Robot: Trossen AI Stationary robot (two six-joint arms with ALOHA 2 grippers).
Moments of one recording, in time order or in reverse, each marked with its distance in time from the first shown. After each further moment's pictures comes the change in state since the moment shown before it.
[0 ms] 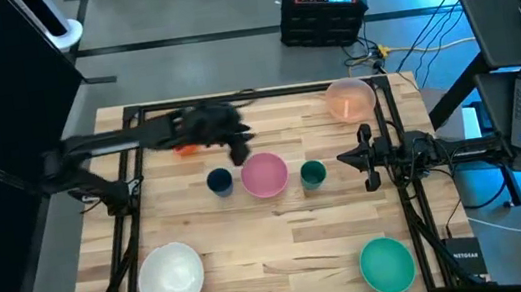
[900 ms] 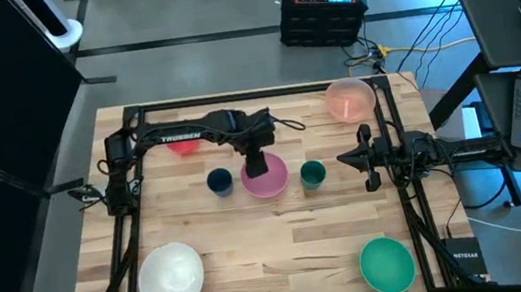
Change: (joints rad) left arm 0.032 0.463 0.309 -0.368 0.049 0.217; right arm 0.000 0.000 0.000 -0.002 -0.003 0.000
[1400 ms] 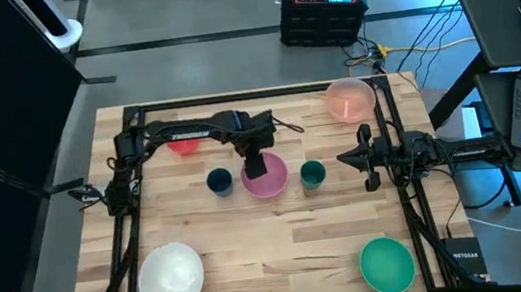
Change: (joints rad) left arm 0.015 0.093 -0.011 0.001 0.059 0.024; right arm 0.000 0.000 0.000 0.000 0.006 0.000
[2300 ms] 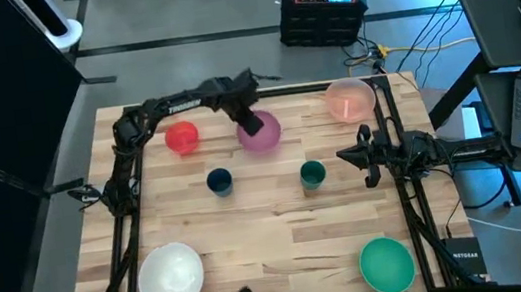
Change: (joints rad) left arm 0.304 0.059 0.093 0.072 -0.019 -0.152; right arm 0.000 0.000 0.000 0.009 0.057 0.259
